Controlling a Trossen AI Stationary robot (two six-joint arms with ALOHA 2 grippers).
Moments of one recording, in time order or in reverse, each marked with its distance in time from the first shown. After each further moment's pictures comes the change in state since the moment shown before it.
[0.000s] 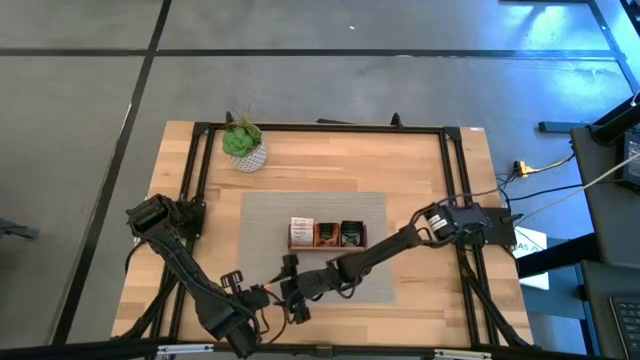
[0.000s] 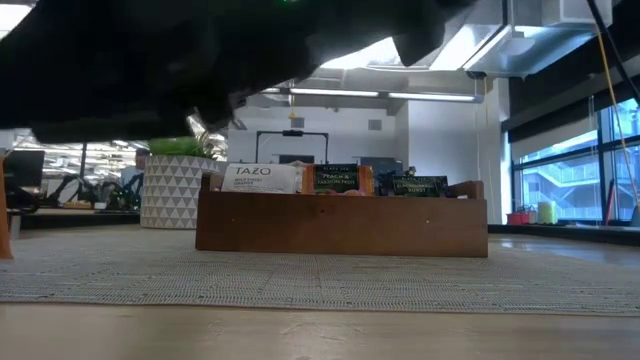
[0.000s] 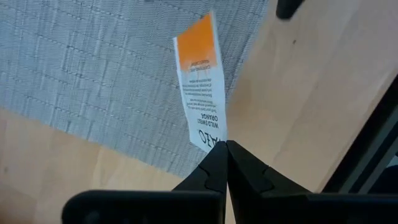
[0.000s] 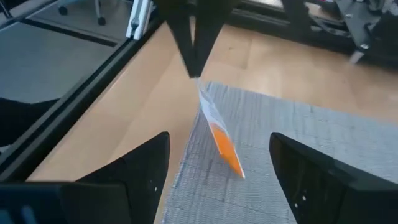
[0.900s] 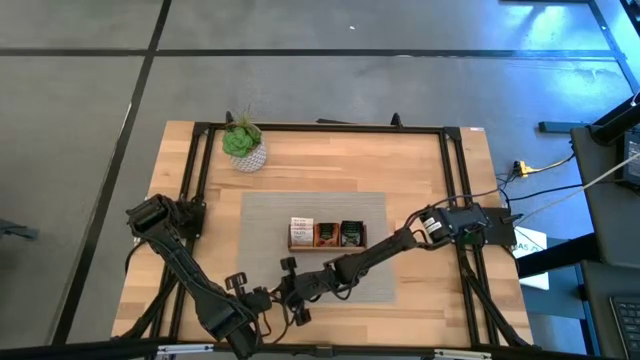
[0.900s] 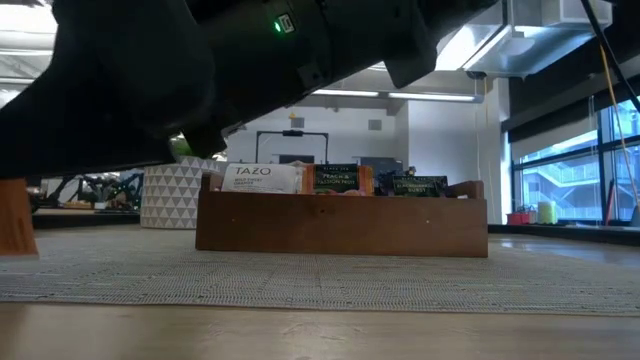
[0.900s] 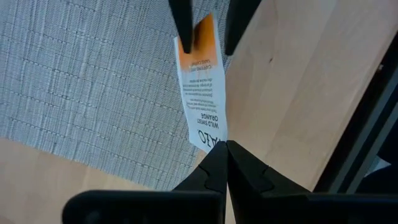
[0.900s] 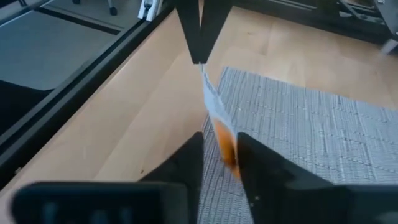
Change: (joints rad) left arm 0.000 0.000 0.000 0.058 -0.040 0.034; right arm -0.006 0.052 0.034 -0.014 -0.052 -0.017
